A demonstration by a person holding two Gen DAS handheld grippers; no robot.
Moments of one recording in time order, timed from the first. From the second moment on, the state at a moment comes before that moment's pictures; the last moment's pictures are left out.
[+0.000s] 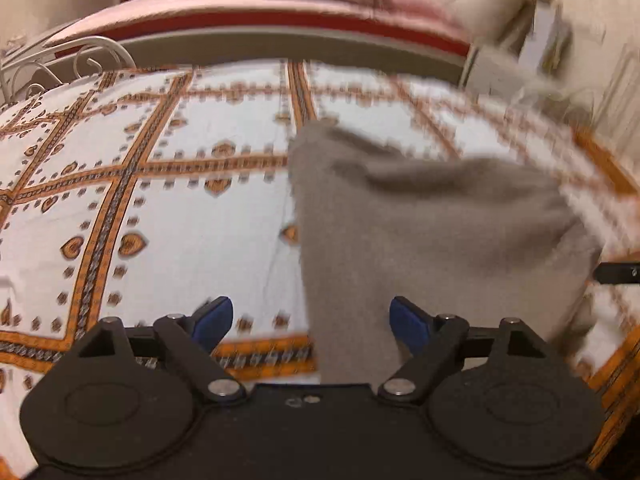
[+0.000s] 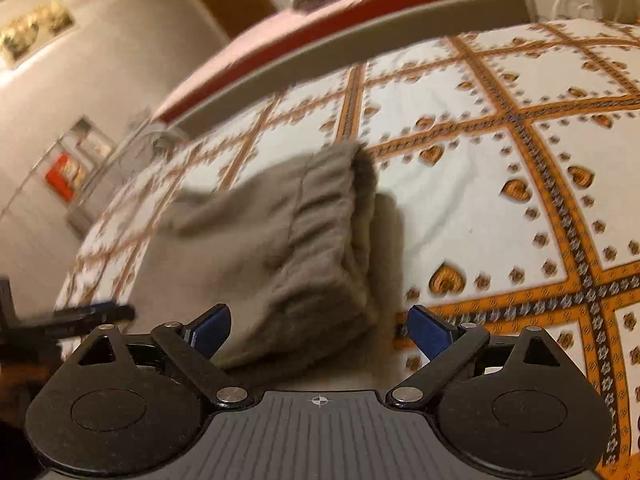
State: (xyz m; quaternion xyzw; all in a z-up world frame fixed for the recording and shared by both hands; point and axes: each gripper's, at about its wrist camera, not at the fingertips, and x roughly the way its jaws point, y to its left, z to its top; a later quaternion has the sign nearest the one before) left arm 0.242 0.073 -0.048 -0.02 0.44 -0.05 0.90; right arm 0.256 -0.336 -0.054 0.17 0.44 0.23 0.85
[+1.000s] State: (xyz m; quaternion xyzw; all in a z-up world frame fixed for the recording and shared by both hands) left arm 0.227 0.091 -0.047 -0.08 0.42 -0.10 0.90; right arm 0.254 -0.354 -0.059 0.26 0.43 0.25 0.83
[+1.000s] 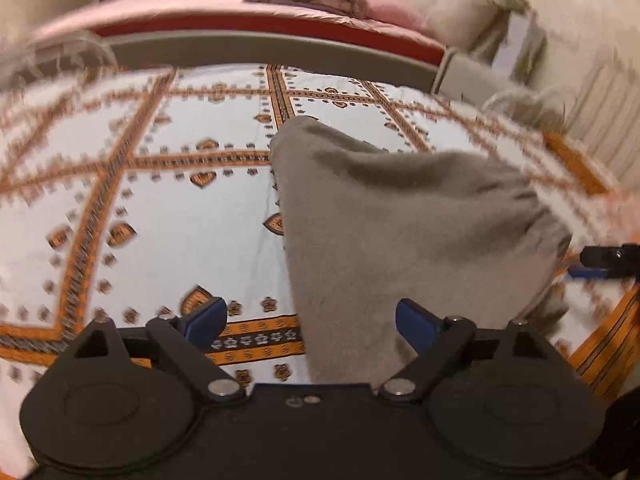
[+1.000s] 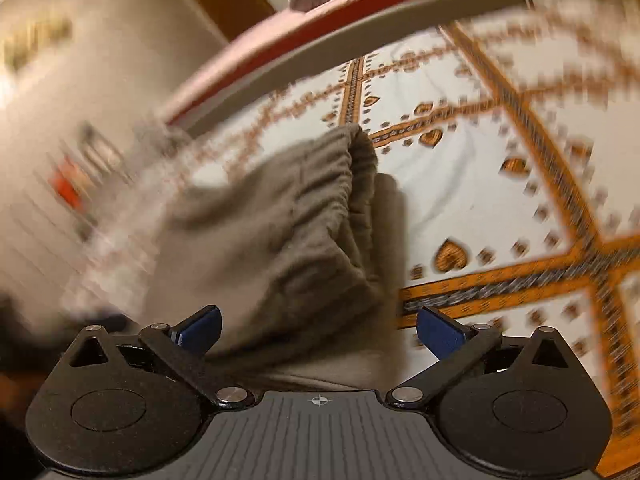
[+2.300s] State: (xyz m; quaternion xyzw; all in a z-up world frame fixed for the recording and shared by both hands) left arm 0.330 0.136 -0.123 -0.34 0.44 -0.26 0.79; right arm 0.365 -0.353 -0.125 0.40 0.47 0.35 0.70
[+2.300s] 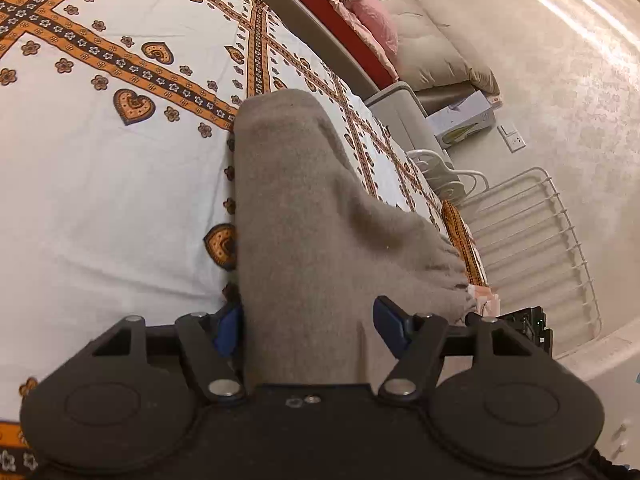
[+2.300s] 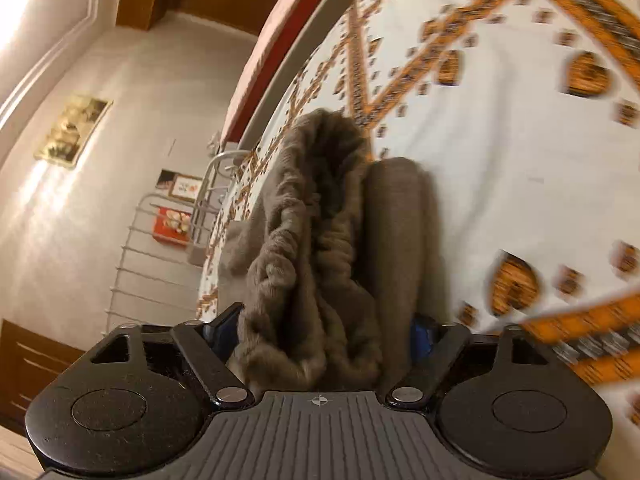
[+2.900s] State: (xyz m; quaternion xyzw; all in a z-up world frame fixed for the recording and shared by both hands) left arm 0.330 0.133 -0.118 -0.32 0.42 -0.23 0.82; right arm 0.359 -0.346 -0.120 0.39 0.46 0.33 0.73
